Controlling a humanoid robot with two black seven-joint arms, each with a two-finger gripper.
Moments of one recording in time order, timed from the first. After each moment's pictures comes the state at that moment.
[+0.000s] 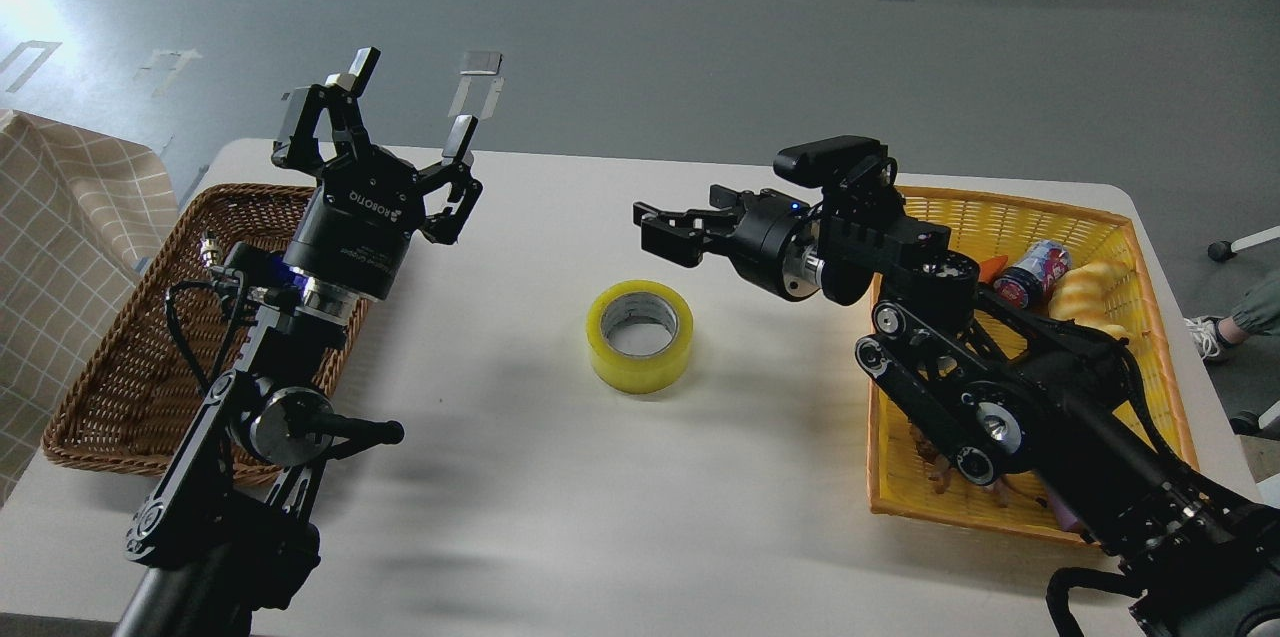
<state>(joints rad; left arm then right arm) -0.16 0.01 -1.52 -1.35 0.77 -0.49 -0.27 0.63 0.00 1.04 1.25 -2.14 0.37 0.04</state>
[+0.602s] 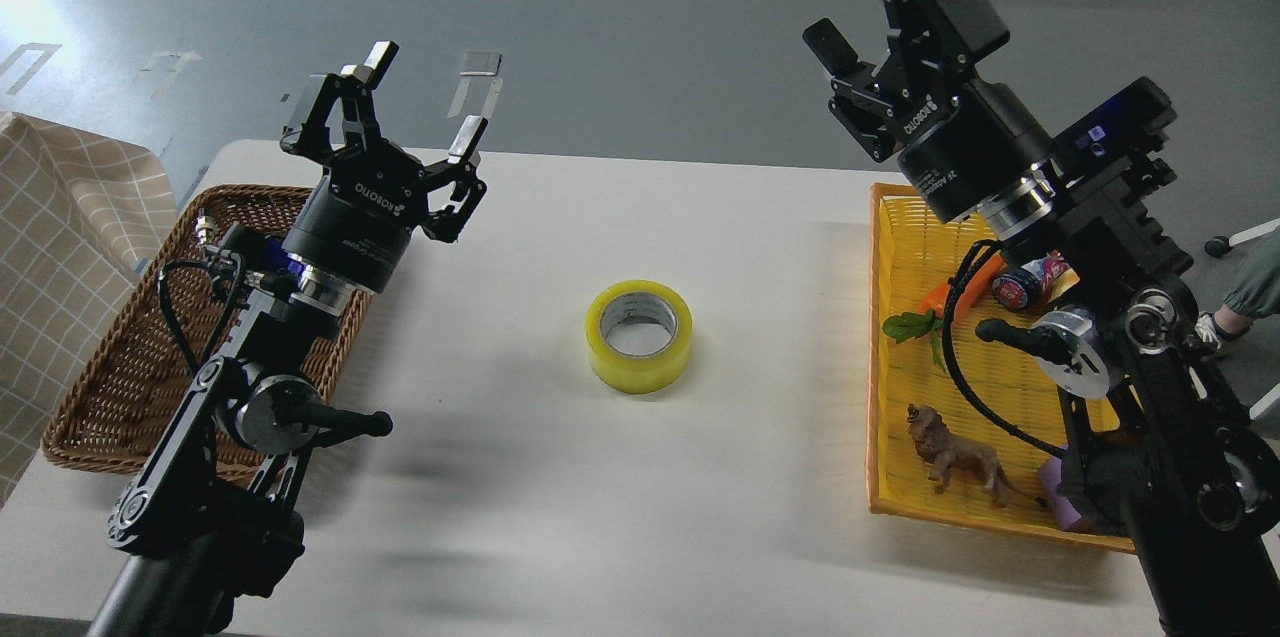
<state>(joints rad) -0.19 0.04 -1.50 -1.36 0.77 -0.49 -0.23 0.39 0.00 1.40 1.57 -1.20 0.36 0.08</state>
